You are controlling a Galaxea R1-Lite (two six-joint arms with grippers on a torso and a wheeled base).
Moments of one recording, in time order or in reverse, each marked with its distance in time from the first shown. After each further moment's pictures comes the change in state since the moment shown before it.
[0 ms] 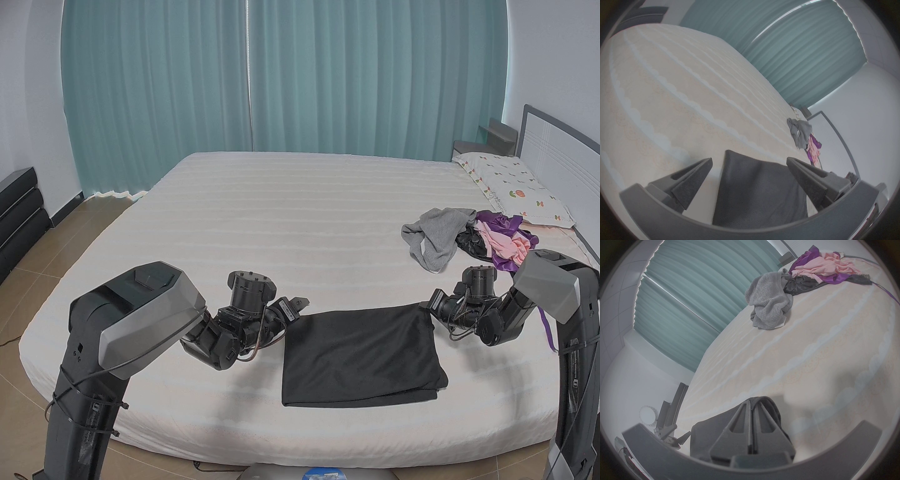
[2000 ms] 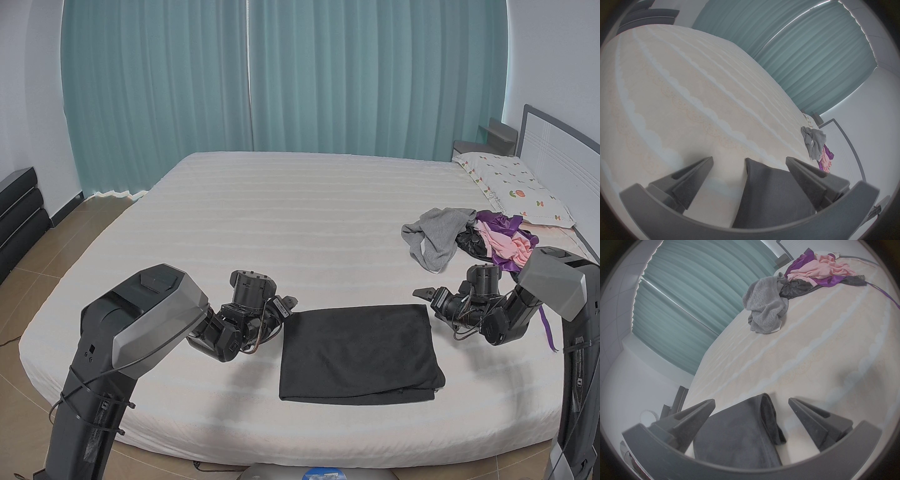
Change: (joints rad) left arm 0.026 0.074 -0.137 0.119 0.086 -0.023; right arm -0.010 -0.038 0.044 -0.006 -0.020 0.021
